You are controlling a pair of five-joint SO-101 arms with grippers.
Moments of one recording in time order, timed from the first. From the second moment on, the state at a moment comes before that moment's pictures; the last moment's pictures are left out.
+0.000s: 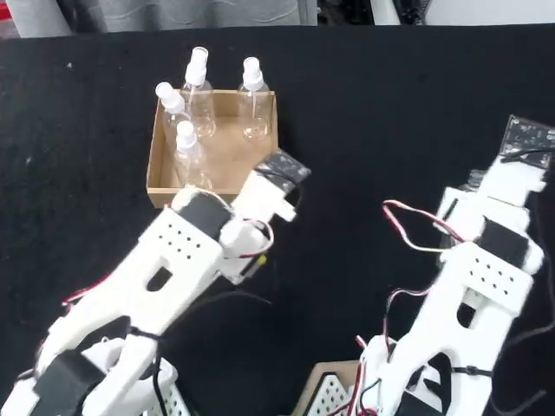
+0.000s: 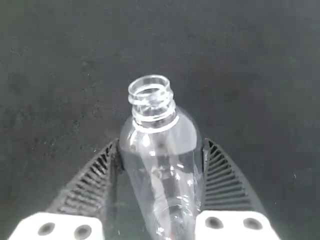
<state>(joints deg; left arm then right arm) 30.3 -24.7 30.5 76.6 -7.9 30.4 -38.3 43.0 56.1 7.3</state>
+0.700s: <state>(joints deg) 20.6 -47.9 41.5 66.2 9.1 12.3 -58.0 51.3 59.0 6.3</state>
